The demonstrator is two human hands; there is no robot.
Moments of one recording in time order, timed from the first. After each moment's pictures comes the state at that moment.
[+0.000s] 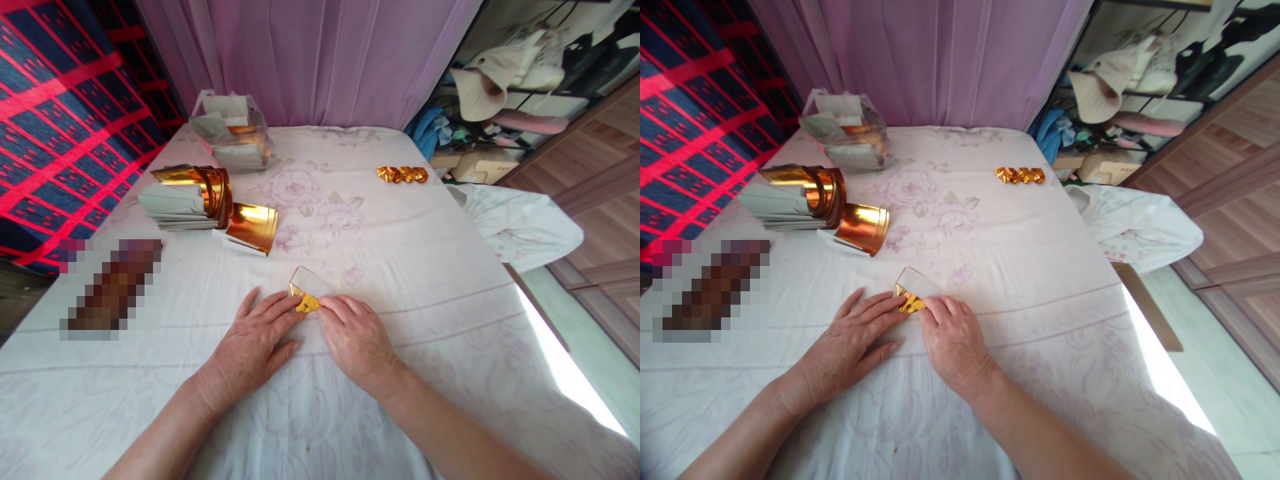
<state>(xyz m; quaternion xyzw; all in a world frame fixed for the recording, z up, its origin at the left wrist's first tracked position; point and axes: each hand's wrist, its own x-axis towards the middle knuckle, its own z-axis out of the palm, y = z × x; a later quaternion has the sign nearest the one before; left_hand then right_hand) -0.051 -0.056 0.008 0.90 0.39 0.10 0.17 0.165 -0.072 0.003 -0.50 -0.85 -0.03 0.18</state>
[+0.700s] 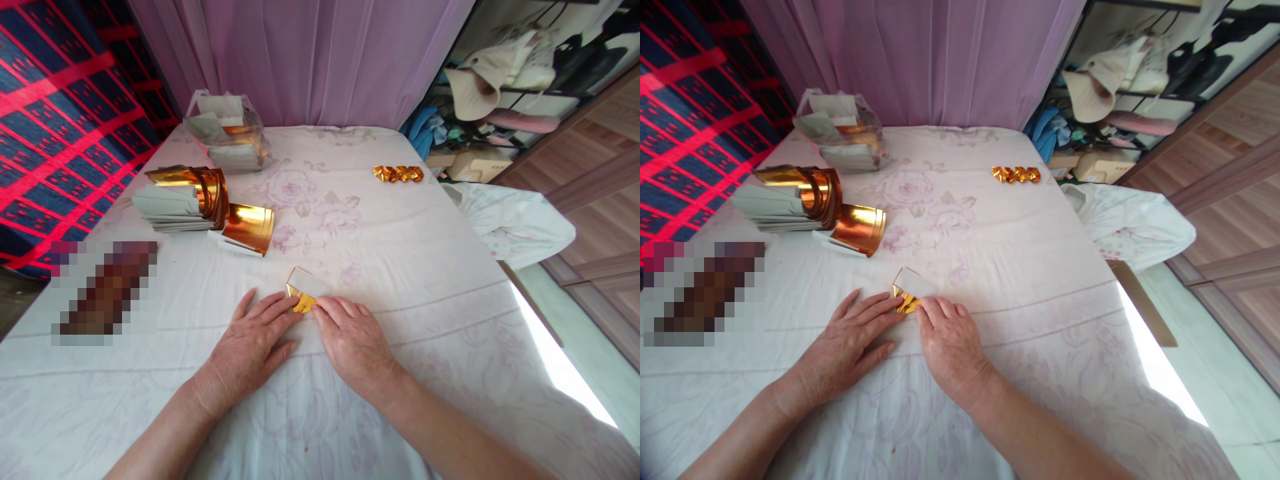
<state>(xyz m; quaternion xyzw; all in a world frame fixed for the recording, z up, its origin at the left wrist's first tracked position) -0.052 -0.055 0.007 0.90 0.40 0.10 0.16 0.163 -0.076 0.003 -0.50 -0.85 -0.04 0.15</state>
